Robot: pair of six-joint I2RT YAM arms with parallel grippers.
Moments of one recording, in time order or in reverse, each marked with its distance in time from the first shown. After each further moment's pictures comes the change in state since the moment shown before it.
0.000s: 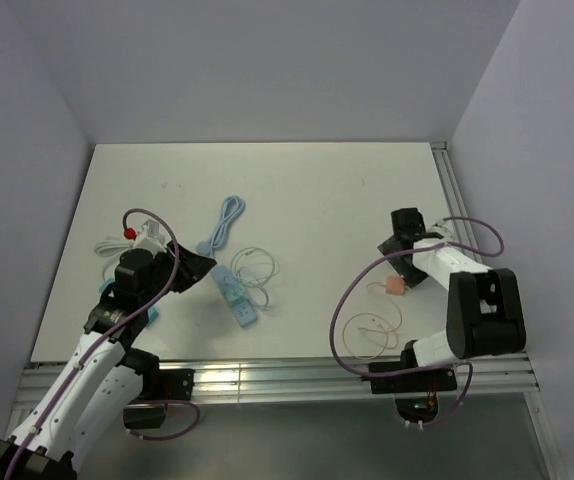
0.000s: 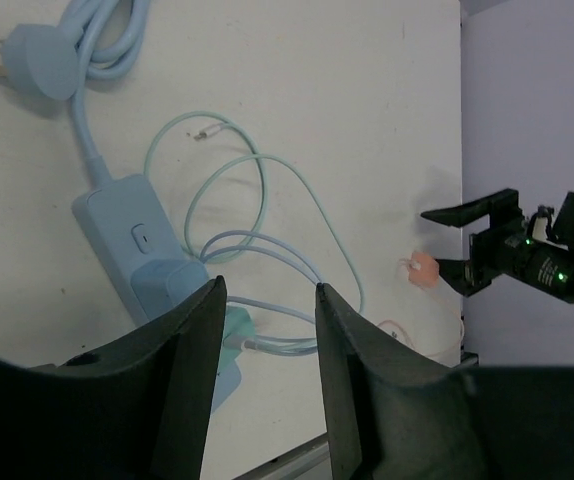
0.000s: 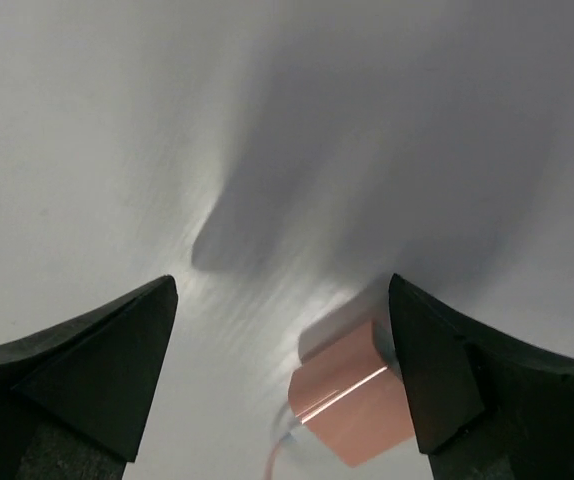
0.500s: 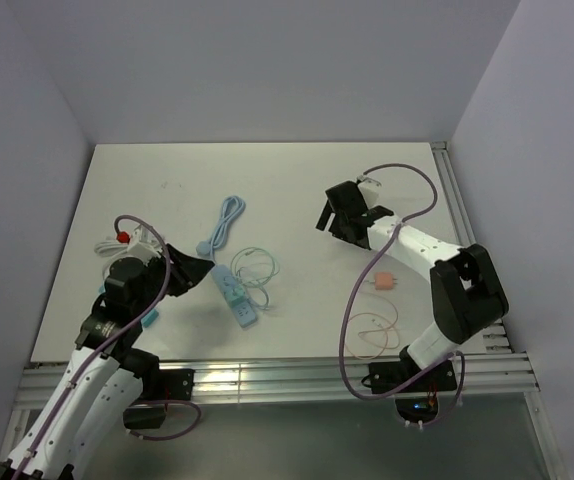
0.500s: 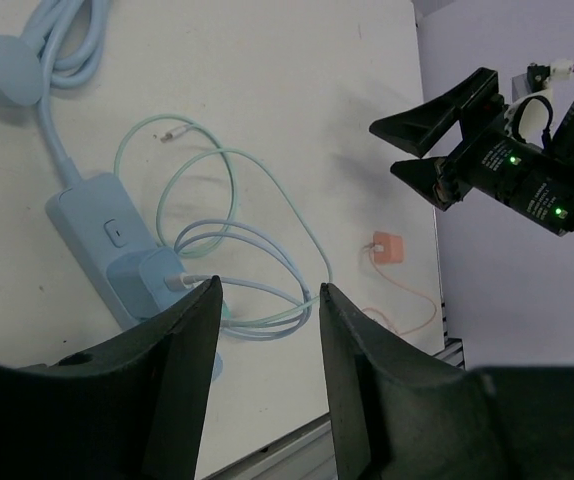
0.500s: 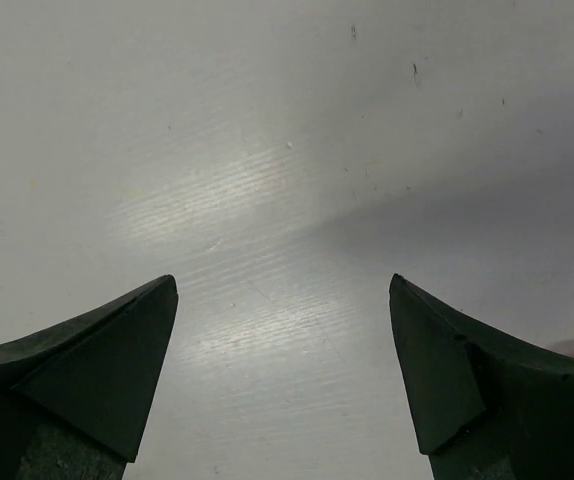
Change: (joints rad) left arm 0.000 -0.129 -0.008 -0.039 0.038 0.007; right arm 0.438 0.185 0.352 0.061 -0.002 -0.228
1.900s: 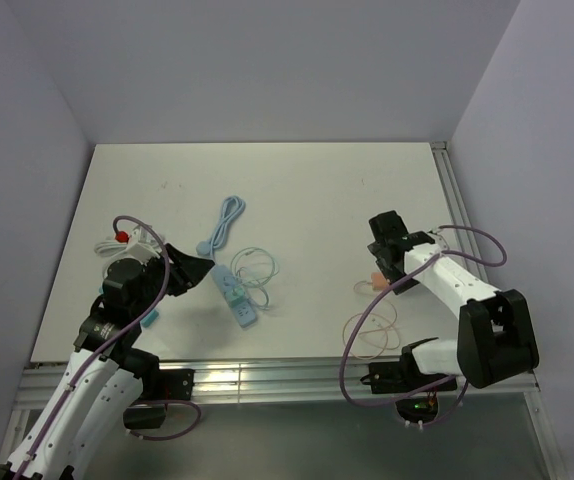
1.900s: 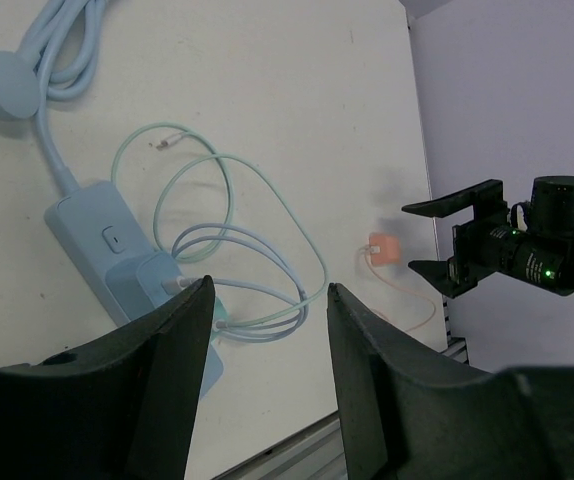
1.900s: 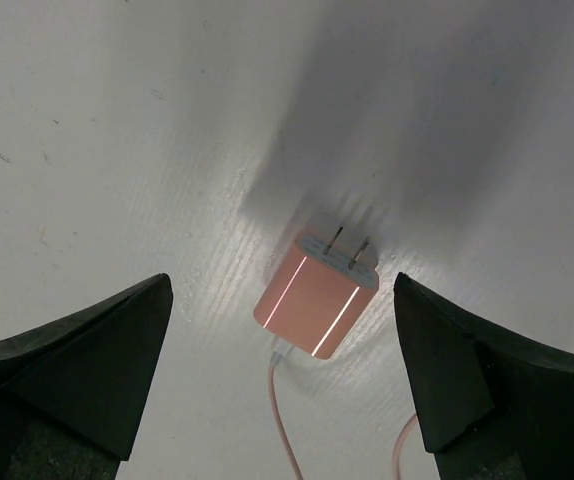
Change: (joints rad) left arm 0.000 -0.022 0.007 -0.008 -0.005 0.023; right arm -0.186 -0.277 -0.269 -0.324 0.116 0.563
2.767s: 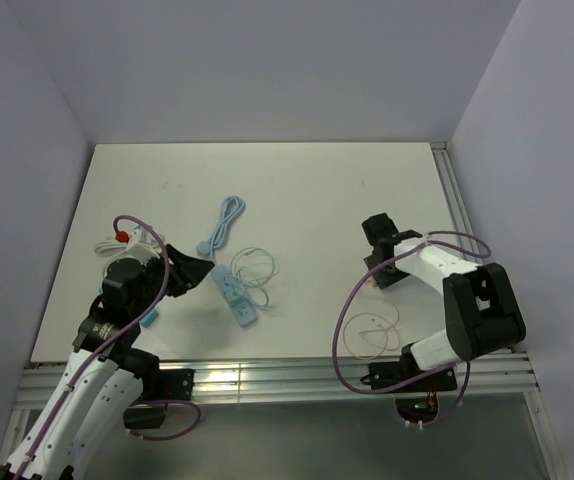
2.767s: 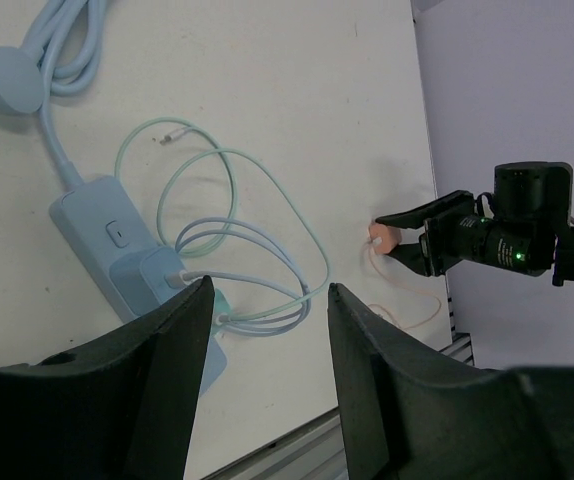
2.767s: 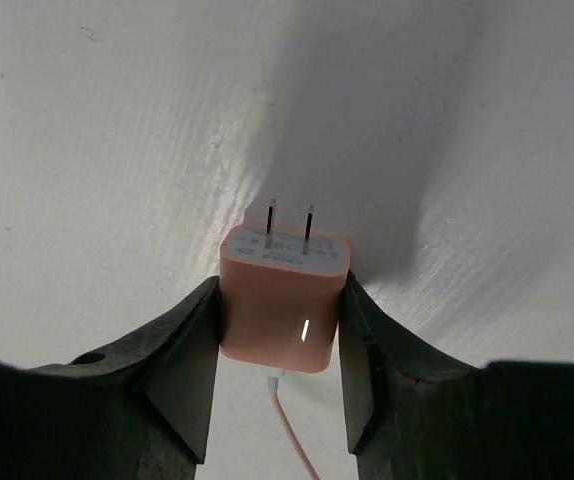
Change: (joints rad) left arm 0.000 0.000 0.010 -0.027 0.009 0.008; right arm 0.004 0.145 -0.015 0.070 -0.109 0.062
